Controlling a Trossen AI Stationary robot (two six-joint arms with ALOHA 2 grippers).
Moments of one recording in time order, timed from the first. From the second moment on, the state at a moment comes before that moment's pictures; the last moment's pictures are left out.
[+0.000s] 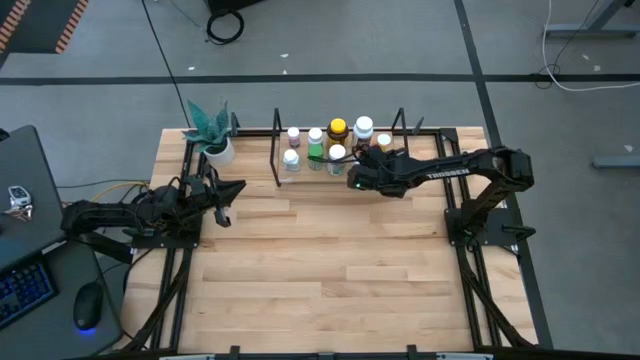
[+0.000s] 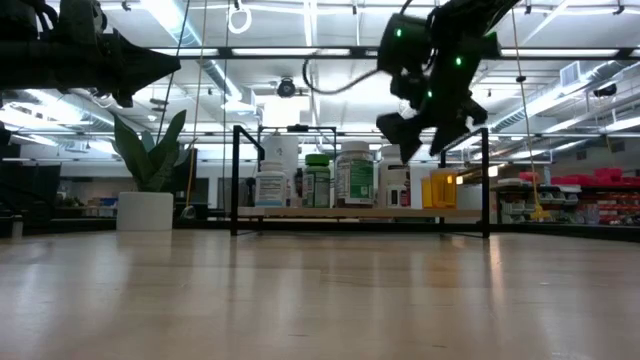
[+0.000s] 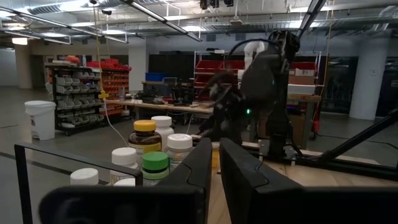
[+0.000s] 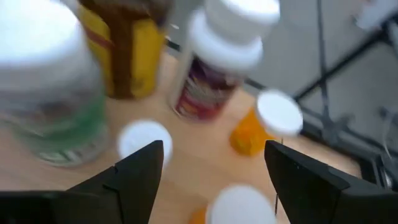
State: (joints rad) left arm 0.05 0.15 0.01 0.39 -0.34 0.01; right arm -0.16 1.58 1.05 -0.64 0.89 0.79
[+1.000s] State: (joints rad) left arm 0.05 0.15 0.01 0.39 -0.34 0.01; right arm -0.15 0.63 0.46 0.20 0.24 0.03
